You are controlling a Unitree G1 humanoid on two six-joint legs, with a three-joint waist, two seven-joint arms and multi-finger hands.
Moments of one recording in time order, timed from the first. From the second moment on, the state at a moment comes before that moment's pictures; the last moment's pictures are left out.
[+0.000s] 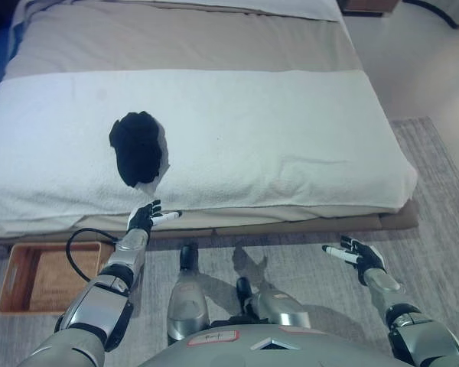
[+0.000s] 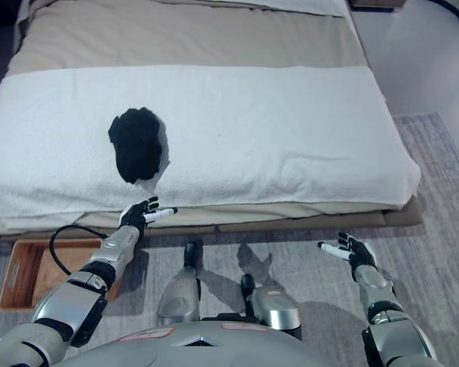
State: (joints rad) left arm -0.39 0.38 -0.33 1.18 -0.41 -0.09 0.08; right arm -0.15 -0.48 0.15 1.22 0.31 -0.16 0.05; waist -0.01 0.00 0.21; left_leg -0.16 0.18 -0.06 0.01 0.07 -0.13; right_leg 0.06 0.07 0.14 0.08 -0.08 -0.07
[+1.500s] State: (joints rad) left arm -0.81 0.47 -0.40 1.25 -0.20 -0.09 0.40; right arm -0.28 -0.50 0.21 1.03 0.32 -0.19 0.02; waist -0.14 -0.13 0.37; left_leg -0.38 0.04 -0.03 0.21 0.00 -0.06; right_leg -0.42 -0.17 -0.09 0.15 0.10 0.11
